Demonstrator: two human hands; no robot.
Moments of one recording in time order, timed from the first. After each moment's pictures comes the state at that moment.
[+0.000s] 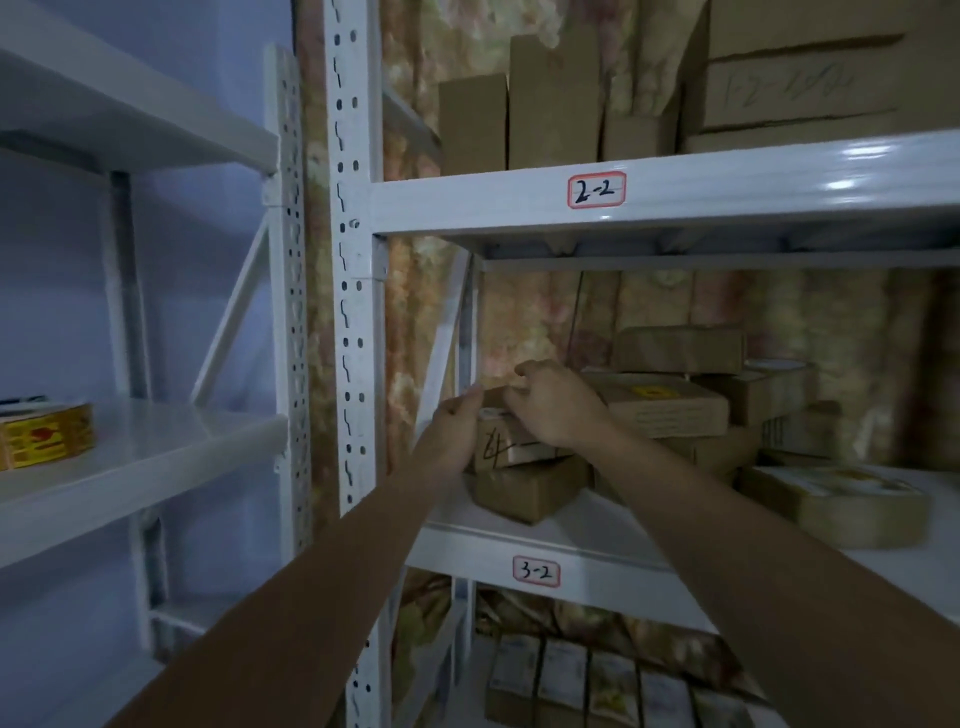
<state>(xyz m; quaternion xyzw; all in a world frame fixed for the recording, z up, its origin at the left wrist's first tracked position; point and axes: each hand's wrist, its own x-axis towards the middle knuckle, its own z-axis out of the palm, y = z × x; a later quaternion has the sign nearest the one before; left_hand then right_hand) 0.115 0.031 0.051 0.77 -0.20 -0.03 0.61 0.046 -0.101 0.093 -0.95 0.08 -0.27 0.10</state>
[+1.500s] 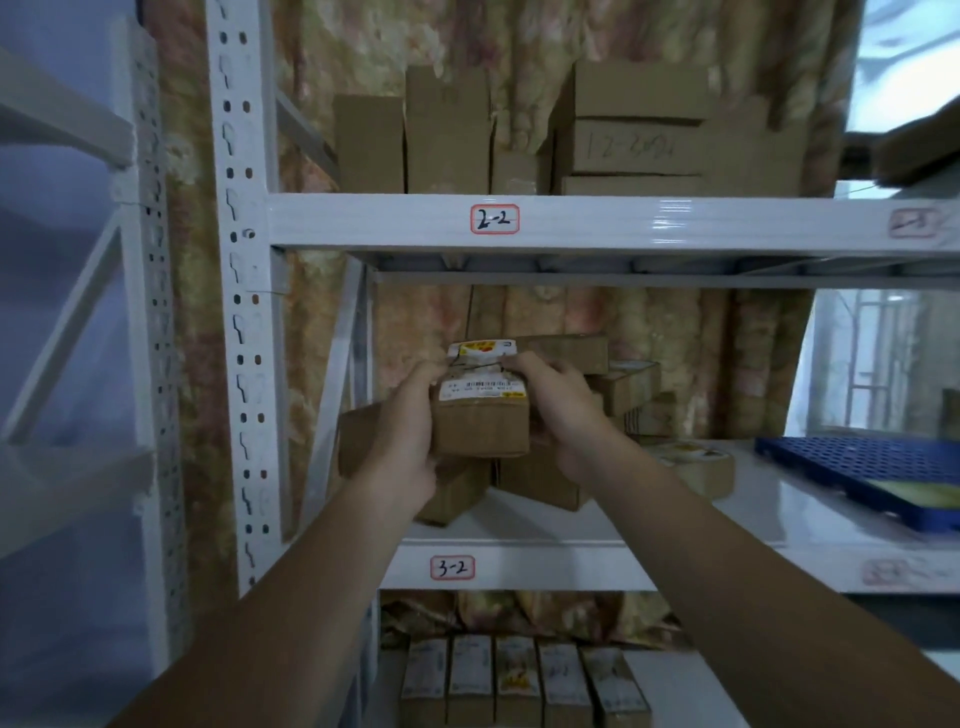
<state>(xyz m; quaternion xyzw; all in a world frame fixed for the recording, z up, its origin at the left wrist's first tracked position) 0.029 0.021 0.087 0.48 -0.25 -0.20 0.81 -0.058 -0.101 0.104 -0.65 0.13 -0.38 0.64</state>
